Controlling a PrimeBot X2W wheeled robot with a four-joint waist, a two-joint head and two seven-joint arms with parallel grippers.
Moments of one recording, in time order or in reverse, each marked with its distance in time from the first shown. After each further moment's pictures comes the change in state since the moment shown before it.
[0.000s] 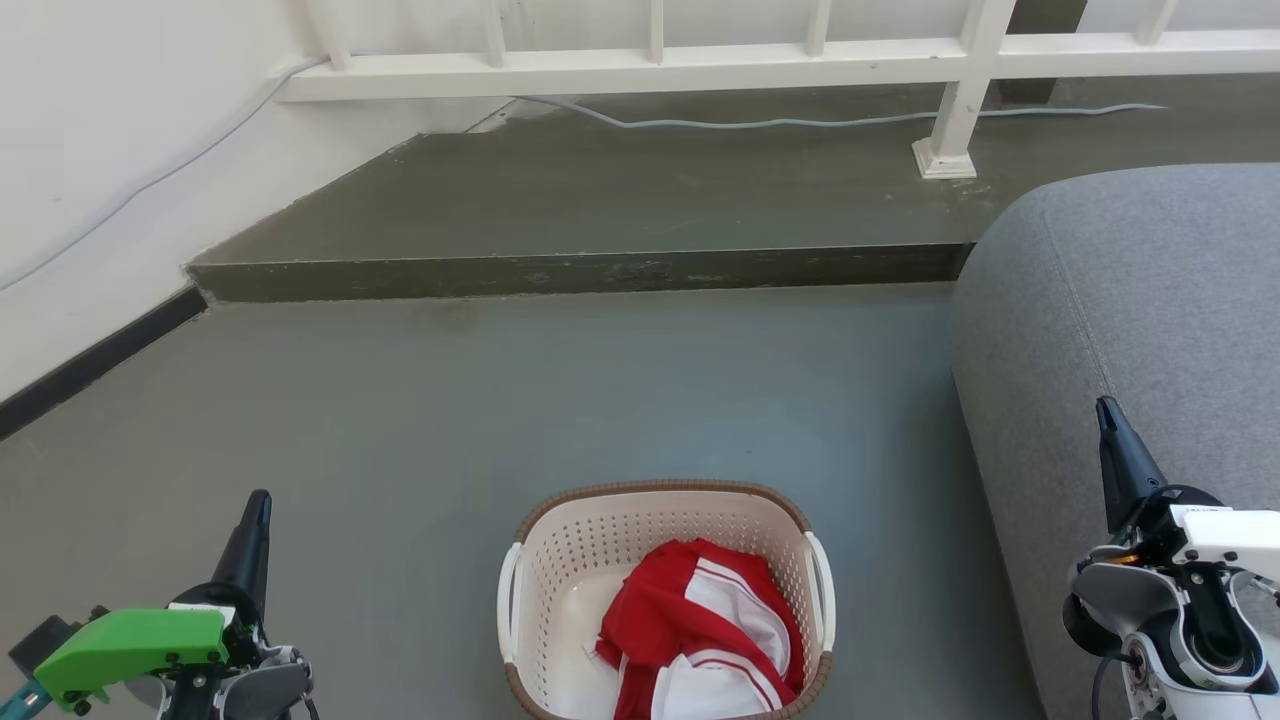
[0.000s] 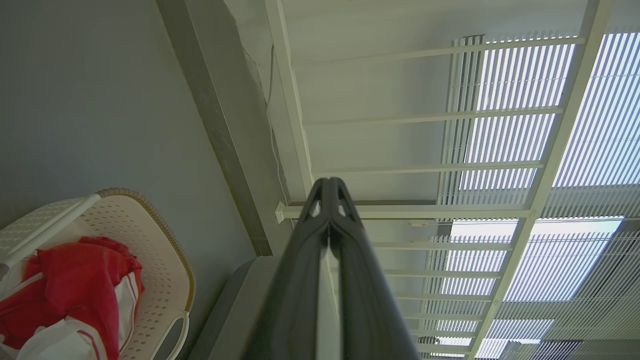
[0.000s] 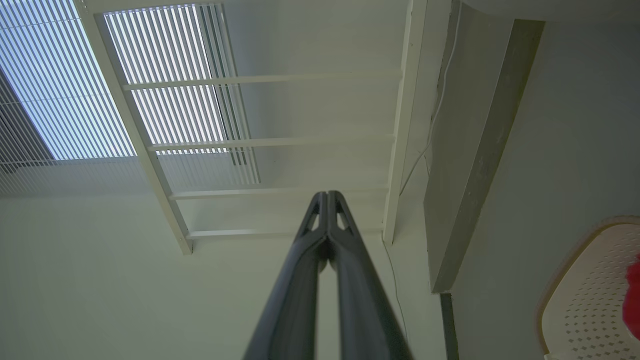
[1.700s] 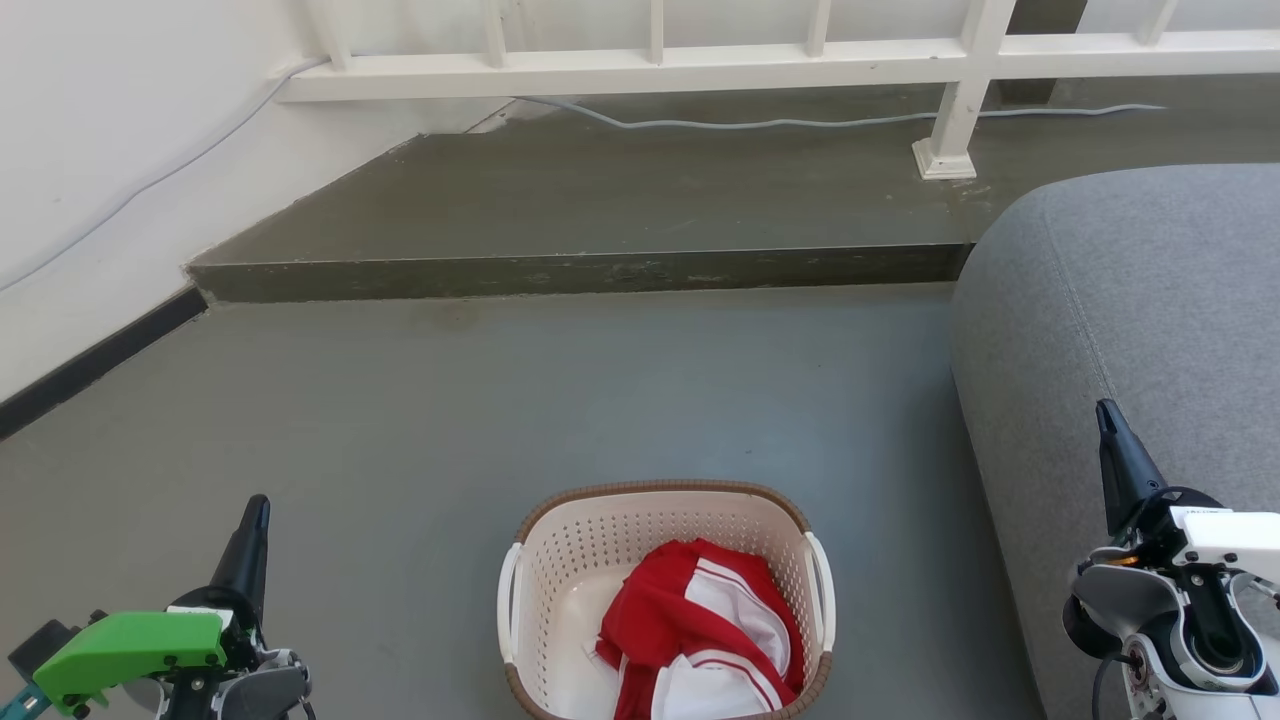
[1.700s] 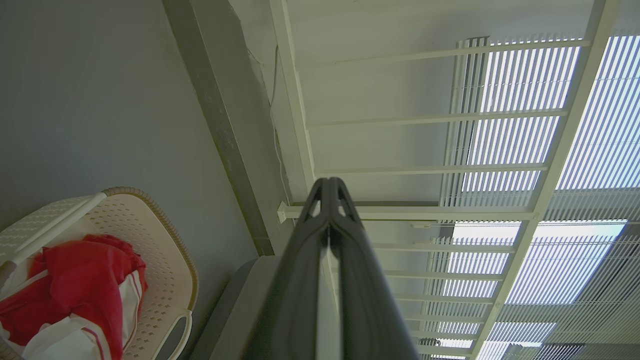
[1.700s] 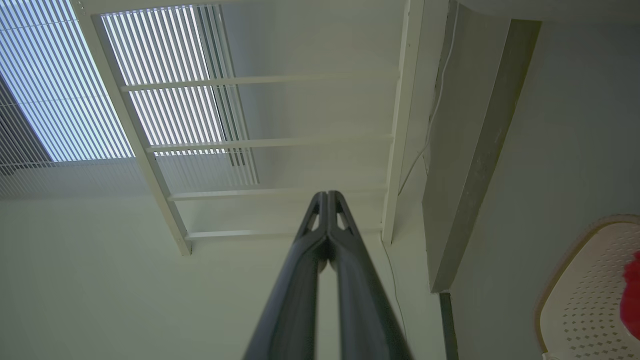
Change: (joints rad) left arm -0.002 -0.002 0.008 0.018 0.000 -0.003 0.009; right arm -0.001 0.002 -0.004 0.009 0.000 0.001 0.004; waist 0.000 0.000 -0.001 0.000
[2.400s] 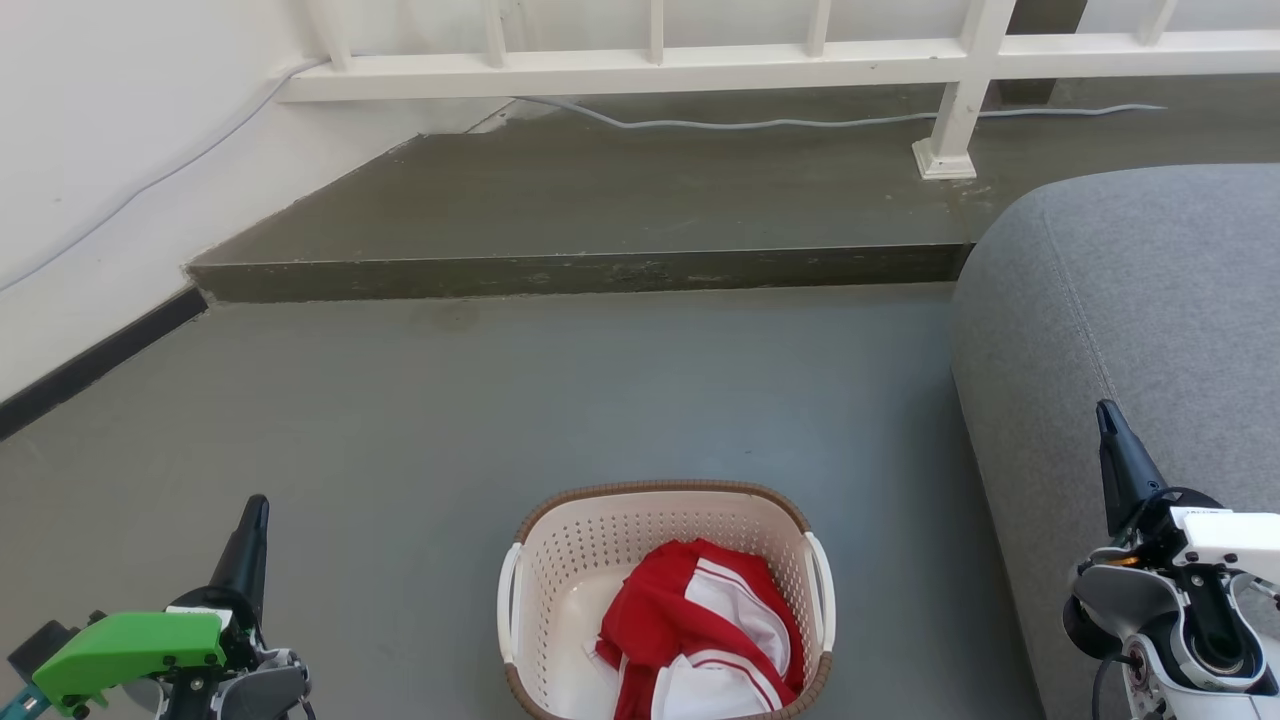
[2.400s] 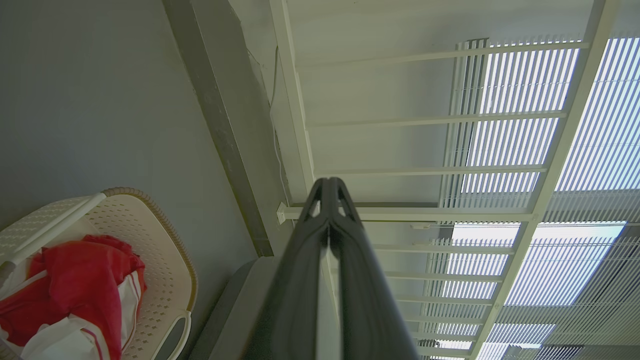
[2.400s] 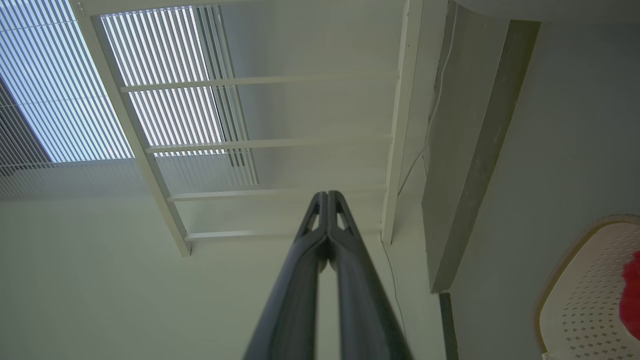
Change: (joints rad) left arm -0.001 -0.003 0.004 0.002 0.000 -0.001 0.000; right arm 0.000 0.000 -0.002 0.003 0.000 0.000 0.000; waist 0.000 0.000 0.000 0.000
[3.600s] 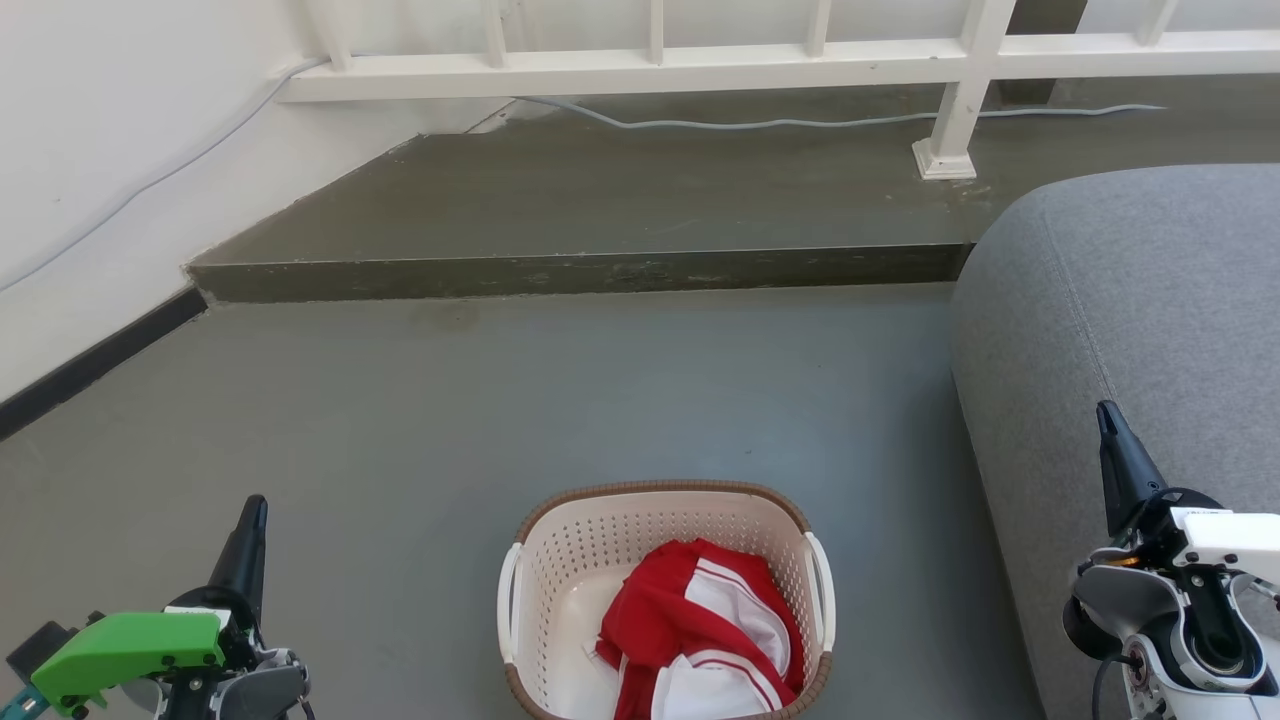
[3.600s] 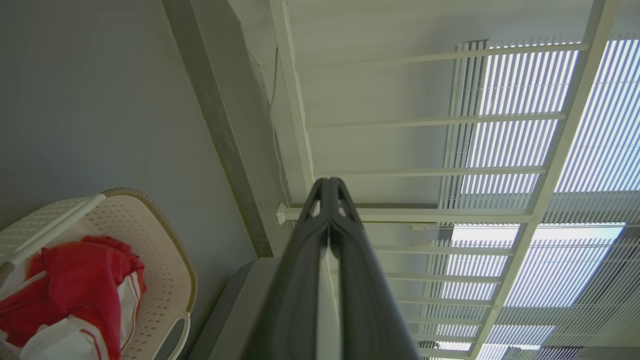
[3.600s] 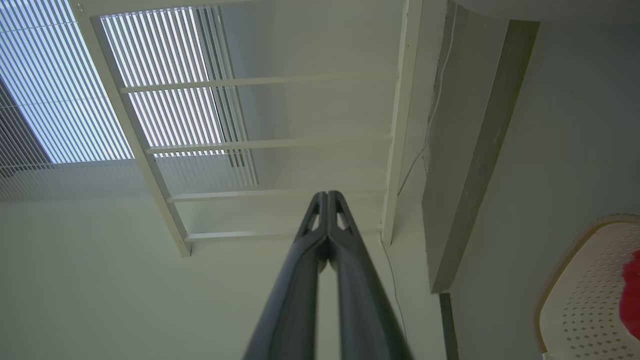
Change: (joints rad) left arm 0.000 -0.001 0.004 0.001 0.000 0.000 0.001; right arm 0.000 0.001 -0.002 0.002 0.000 0.000 0.001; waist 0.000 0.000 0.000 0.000
